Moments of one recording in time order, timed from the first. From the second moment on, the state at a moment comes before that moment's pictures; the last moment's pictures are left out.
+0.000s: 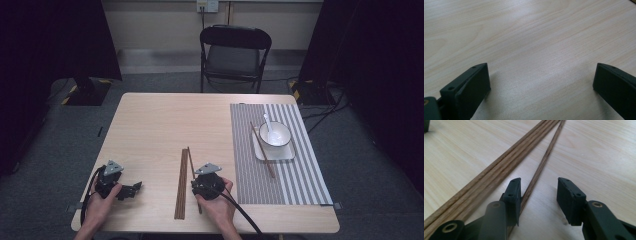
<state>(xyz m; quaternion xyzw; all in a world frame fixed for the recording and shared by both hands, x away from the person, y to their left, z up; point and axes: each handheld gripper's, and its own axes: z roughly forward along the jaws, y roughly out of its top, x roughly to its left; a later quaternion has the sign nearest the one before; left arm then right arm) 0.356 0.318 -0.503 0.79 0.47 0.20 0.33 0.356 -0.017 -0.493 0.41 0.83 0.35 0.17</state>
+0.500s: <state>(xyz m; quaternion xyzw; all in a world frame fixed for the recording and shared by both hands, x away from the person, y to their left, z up) 0.356 0.318 -0.503 0.79 0.47 0.20 0.33 0.366 -0.037 -0.494 0.43 0.81 0.35 0.18</state>
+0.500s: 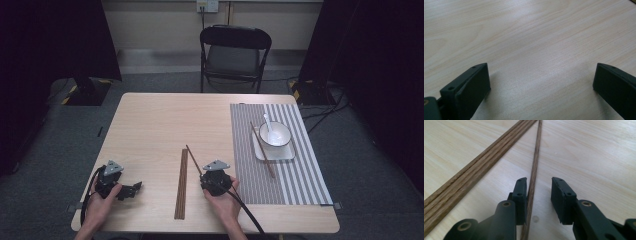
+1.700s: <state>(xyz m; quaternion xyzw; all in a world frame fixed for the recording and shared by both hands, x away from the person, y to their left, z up) 0.356 0.318 -0.503 0.79 0.47 0.20 0.33 0.379 -0.048 -0.493 0.46 0.80 0.36 0.18</state>
